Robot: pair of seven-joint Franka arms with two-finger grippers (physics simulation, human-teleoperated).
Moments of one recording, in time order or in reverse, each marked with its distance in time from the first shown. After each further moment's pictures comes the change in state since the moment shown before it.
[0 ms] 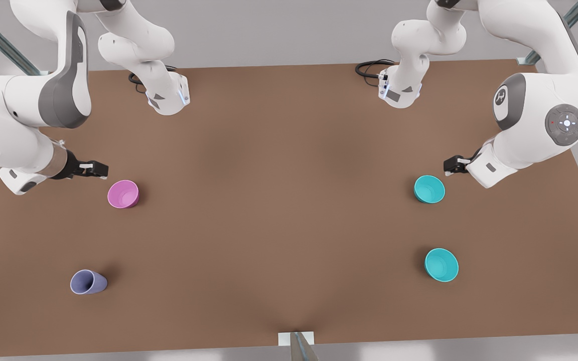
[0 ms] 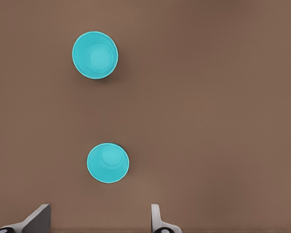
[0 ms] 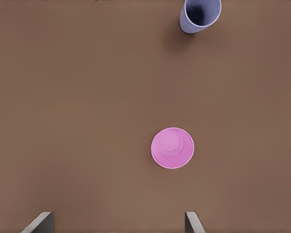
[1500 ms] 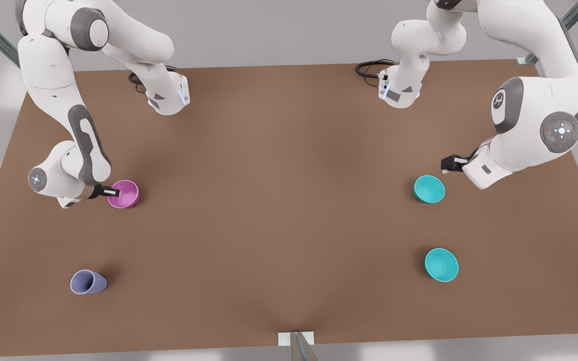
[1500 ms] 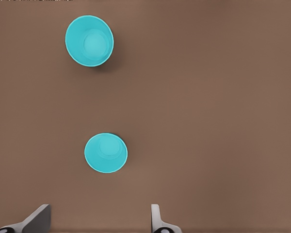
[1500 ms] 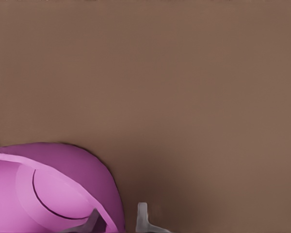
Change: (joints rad) left arm -0.003 0.012 0.000 0.009 -0.001 -0.045 0.010; right arm -0.298 0.264 -0.033 -0.710 0.203 0.877 -0.288
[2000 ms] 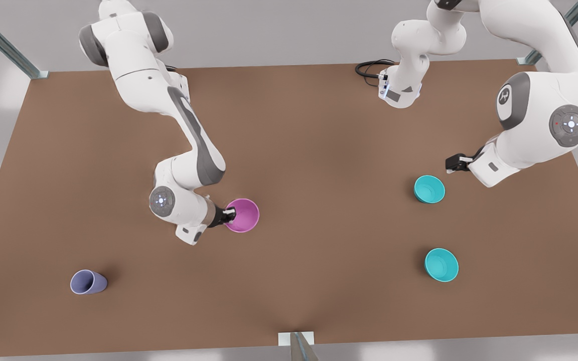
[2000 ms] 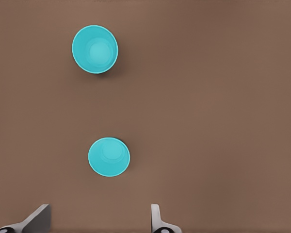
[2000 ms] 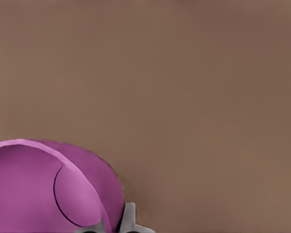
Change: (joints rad) left arm 0.007 0.001 0.002 0.024 0.001 -0.005 0.001; right arm 0.689 0.242 0.051 0.761 0.261 -0.255 0.239
